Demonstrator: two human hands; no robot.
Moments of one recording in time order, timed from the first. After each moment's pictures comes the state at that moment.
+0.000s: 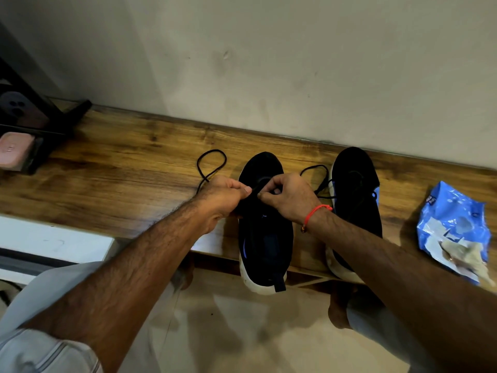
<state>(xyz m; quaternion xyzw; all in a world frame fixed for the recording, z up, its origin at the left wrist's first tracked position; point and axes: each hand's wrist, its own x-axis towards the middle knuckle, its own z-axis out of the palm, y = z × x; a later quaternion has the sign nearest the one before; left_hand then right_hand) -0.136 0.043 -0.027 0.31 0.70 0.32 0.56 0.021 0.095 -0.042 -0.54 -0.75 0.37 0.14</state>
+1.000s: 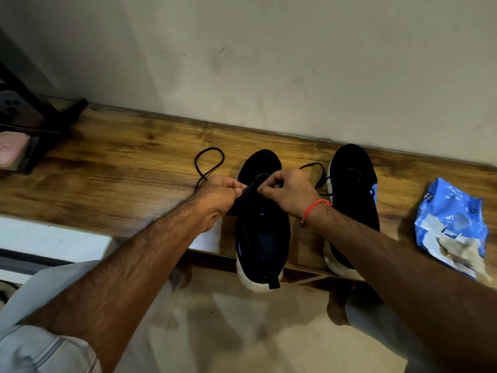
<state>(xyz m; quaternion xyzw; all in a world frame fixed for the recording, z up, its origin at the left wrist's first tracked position) -0.136 0.043 -0.033 0.31 0.71 0.32 0.55 0.023 0.102 -0.048 -0.55 -0.70 0.41 0.17</state>
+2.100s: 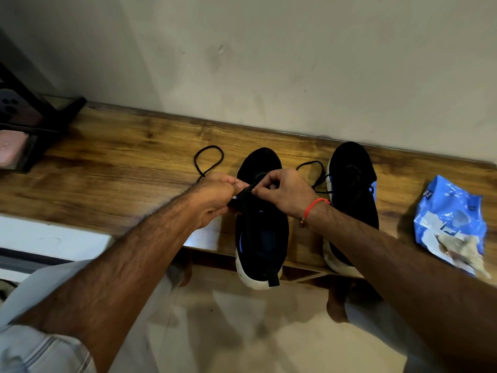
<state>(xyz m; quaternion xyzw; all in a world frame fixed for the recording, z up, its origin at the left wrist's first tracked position) -0.138 0.040 -0.017 0.28 0.68 0.32 0.60 0.022 0.096 -0.044 -0.53 -0.72 0.43 0.15</state>
